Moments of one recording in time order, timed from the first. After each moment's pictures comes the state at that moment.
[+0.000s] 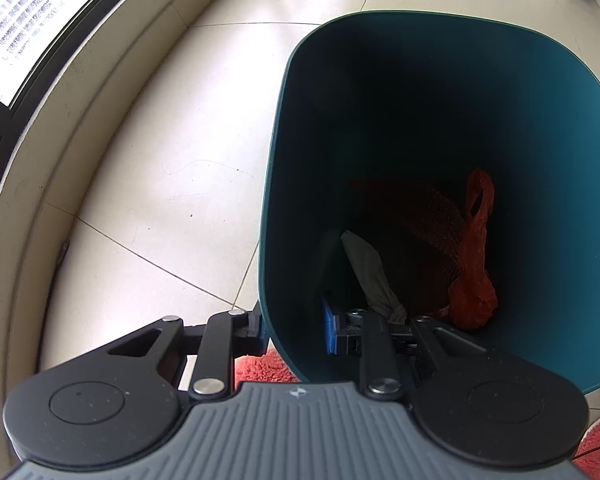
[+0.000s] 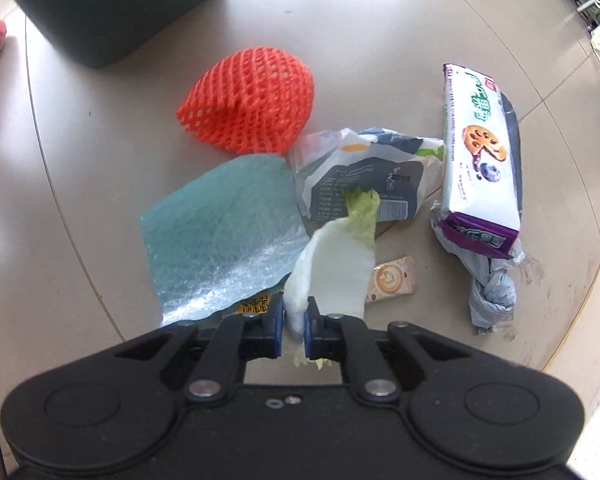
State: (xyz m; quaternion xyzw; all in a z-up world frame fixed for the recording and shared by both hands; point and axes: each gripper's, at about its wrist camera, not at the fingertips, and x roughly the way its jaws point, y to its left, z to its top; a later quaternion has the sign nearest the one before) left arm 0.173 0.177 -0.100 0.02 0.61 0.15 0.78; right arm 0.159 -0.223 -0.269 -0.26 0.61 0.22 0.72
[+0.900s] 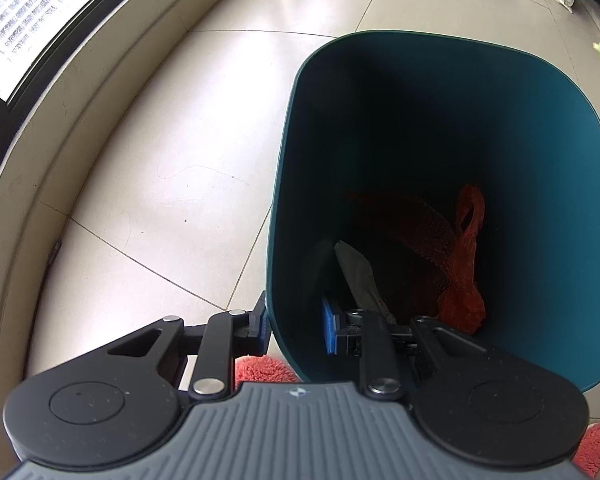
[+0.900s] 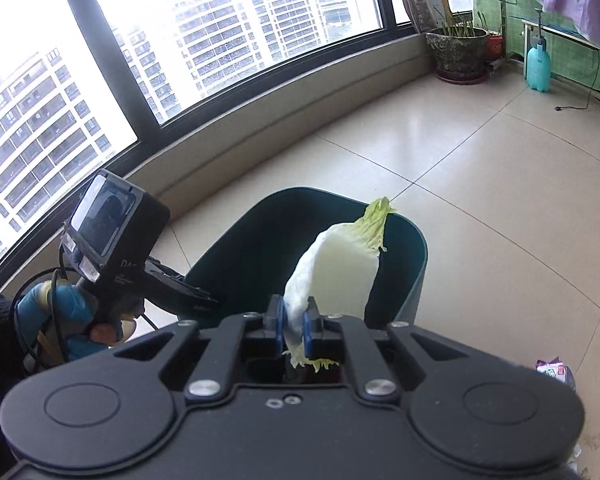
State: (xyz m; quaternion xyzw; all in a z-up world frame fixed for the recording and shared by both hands) left arm 0.164 0.189 -0.088 0.00 0.60 0.14 0.79; right arm 0.195 -0.041 -0.008 -0.04 0.43 0.39 0.82
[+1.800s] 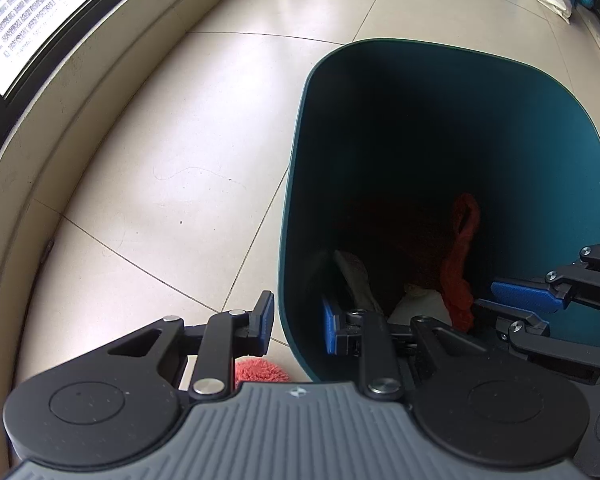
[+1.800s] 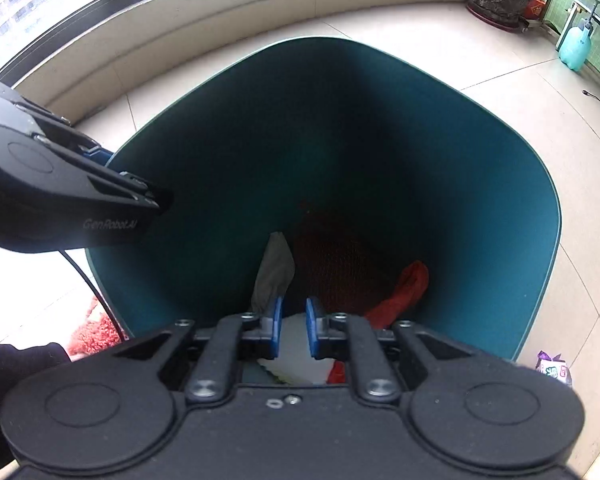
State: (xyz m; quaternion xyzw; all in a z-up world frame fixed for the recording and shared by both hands) left arm 0.157 0.196 -0.085 -0.02 0.59 0.14 0.79; right arm 0.204 0.069 -0.117 -0.20 0.51 0.34 0.76
